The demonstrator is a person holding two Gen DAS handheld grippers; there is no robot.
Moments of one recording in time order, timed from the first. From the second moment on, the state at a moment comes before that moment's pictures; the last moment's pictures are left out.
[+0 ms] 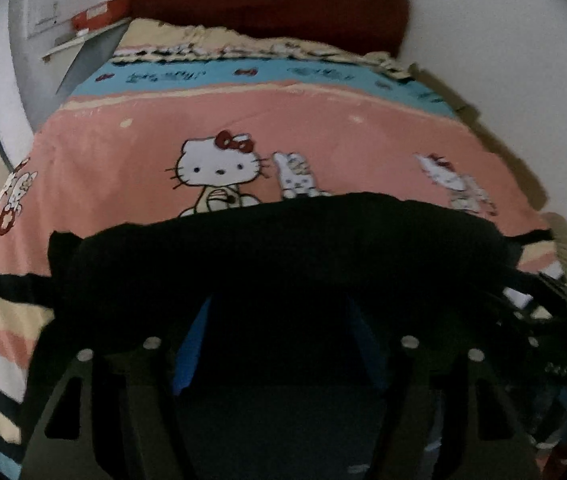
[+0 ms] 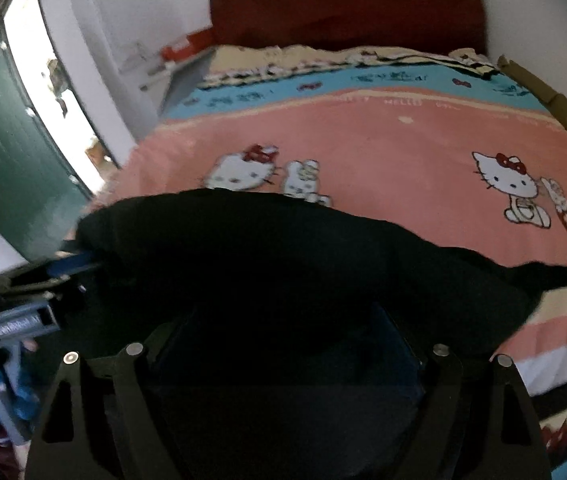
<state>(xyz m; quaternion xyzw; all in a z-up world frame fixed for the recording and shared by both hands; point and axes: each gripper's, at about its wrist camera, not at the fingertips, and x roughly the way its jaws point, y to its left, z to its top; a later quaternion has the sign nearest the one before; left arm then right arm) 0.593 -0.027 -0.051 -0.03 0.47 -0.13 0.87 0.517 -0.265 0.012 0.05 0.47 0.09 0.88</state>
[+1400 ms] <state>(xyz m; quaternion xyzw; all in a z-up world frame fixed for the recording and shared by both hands) 0.615 0.040 -0.110 -0.04 0.47 -0.06 0.88 0.532 -0.329 -0.073 0.16 0.49 0.06 0.86</state>
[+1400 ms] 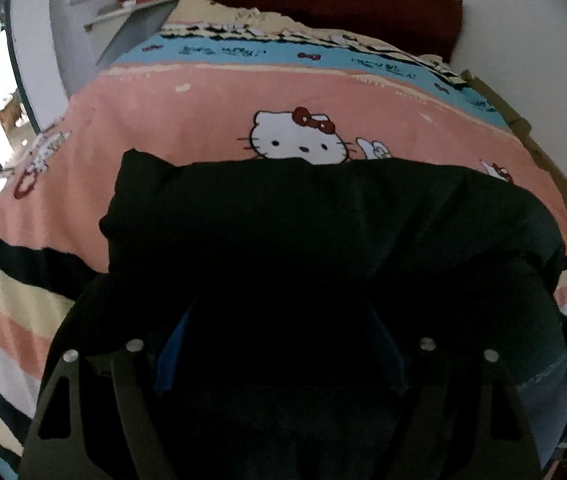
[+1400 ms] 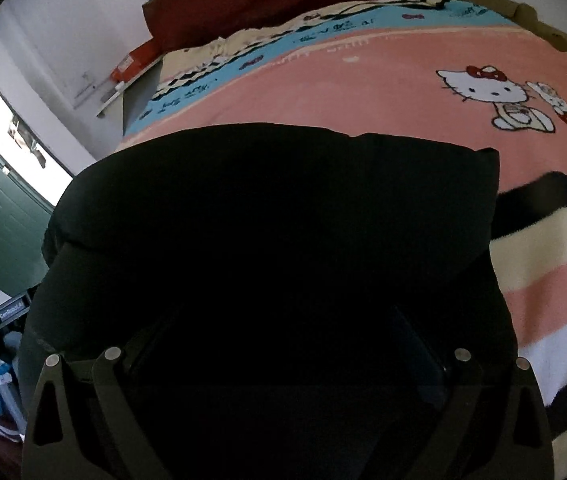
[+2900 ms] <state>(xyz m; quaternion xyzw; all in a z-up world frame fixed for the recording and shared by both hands) 0.485 0.070 -0.094 0.03 0.35 0.04 0.94 0.429 -0.361 -0.046 0.13 0.43 -0.01 0.89</state>
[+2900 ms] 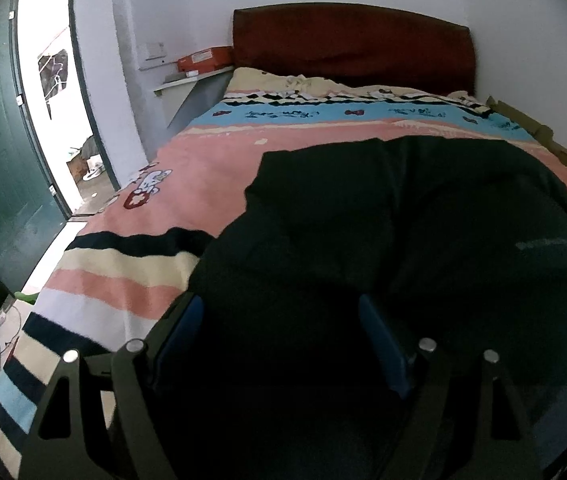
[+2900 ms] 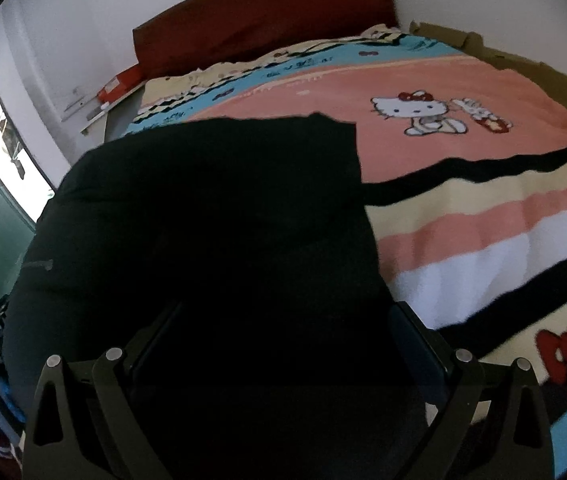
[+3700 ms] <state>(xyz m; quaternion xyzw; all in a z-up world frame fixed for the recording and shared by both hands) 0.421 0.171 -0.064 -0.10 0.37 -0.02 0.92 0.339 -0.391 0.006 0.10 0.40 -0.01 0.91</state>
